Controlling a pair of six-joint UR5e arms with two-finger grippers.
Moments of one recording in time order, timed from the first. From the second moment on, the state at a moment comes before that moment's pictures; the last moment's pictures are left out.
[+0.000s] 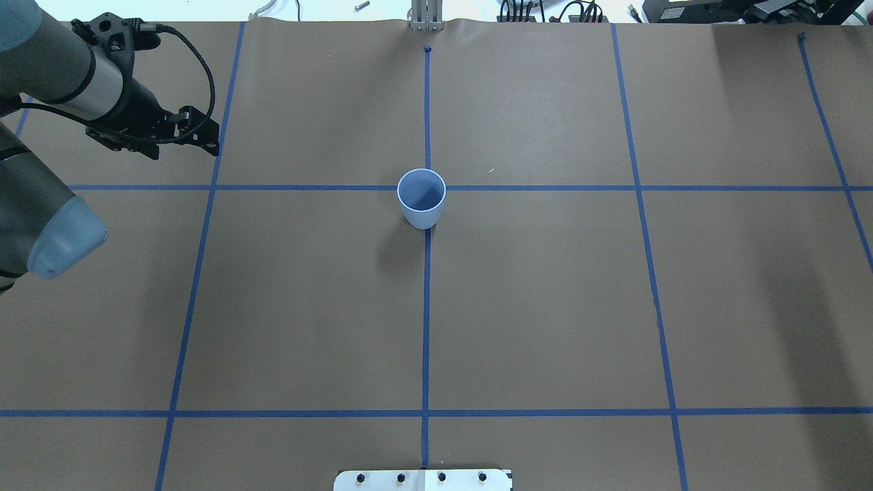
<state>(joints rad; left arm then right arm) -0.96 -1.95 -1.84 -1.69 -2.12 -0.93 1.85 -1.91 2.26 -1.96 2.39 0.00</state>
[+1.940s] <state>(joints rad) -0.97 -1.90 -1.77 -1.75 -2.13 -0.80 0.98 -0.75 1.75 -1.74 2.46 1.05</state>
